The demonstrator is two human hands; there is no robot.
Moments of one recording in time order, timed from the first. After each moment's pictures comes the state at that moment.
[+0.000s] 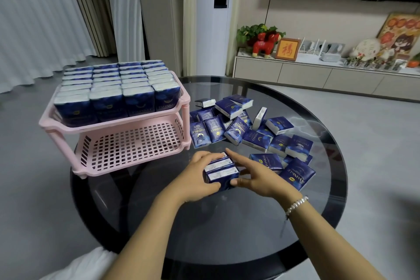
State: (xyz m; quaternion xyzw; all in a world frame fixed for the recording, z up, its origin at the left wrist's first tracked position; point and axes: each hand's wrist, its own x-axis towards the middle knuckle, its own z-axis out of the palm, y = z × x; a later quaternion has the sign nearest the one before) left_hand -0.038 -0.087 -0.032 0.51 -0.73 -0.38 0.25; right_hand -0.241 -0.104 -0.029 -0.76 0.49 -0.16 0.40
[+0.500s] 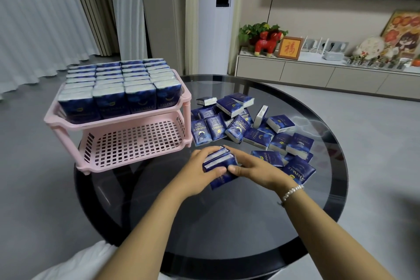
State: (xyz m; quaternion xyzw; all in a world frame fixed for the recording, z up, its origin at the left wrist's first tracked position) left_hand -0.041 -0.089 -0.035 0.53 -0.68 -0.40 0.32; right_hand -0.236 -0.112 -0.025 -0.69 0.42 -0.19 0.55
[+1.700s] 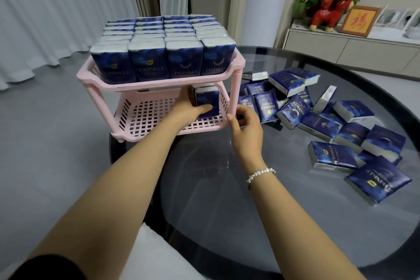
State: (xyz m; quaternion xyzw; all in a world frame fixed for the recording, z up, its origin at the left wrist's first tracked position) left_hand 0.068 -0.196 -0.048 0.67 -0.54 -0.29 0.41; right_hand -0.089 -0.171 -0.084 -0.60 0.50 -0.53 0.32
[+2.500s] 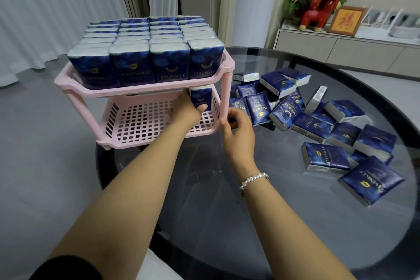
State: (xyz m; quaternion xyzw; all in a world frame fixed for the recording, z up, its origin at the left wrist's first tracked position) left_hand 0.048 -0.234 -0.065 0.78 -0.52 -0.16 0.30; right_hand -0.087 -0.168 -0.084 -0.59 0.51 -0.54 0.32
